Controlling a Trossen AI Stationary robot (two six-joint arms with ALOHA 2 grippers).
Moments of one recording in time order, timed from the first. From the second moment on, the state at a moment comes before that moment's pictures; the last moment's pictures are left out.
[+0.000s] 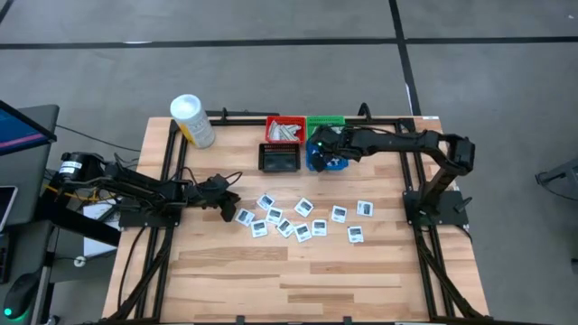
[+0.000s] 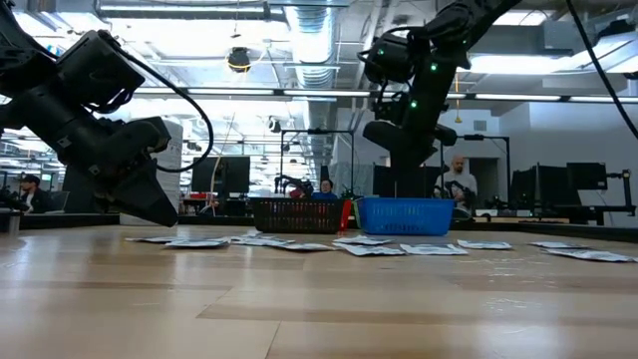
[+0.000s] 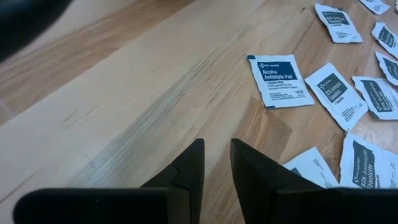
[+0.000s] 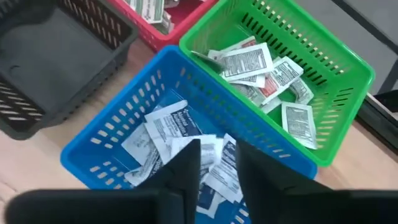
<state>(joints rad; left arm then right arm) -0.04 1.13 0.10 0.32 -0.27 -0.59 -0.33 1.68 1.14 -0.58 0.42 0.38</state>
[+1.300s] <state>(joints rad) -0.04 1.13 0.10 0.32 -0.26 -0.60 0.05 2.10 1.28 0.10 0.25 0.11</state>
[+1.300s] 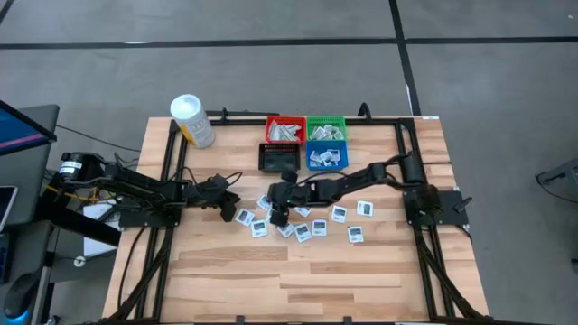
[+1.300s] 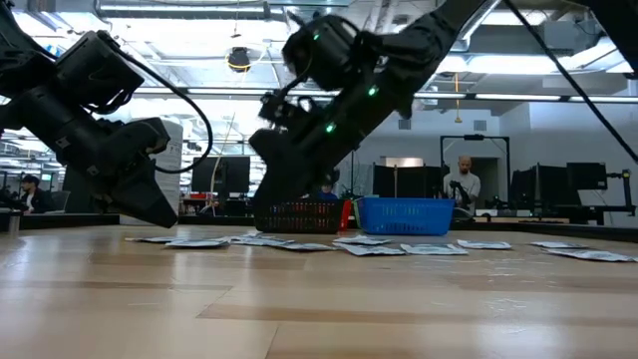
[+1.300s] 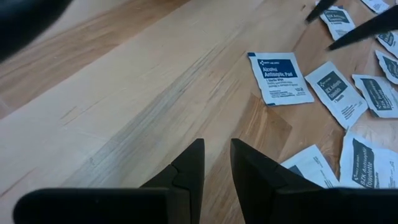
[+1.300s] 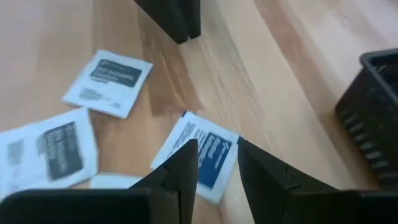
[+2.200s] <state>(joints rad) -0.04 1.13 0.08 0.32 -0.27 -0.60 0.07 2.23 1.32 -0.01 0.17 0.34</state>
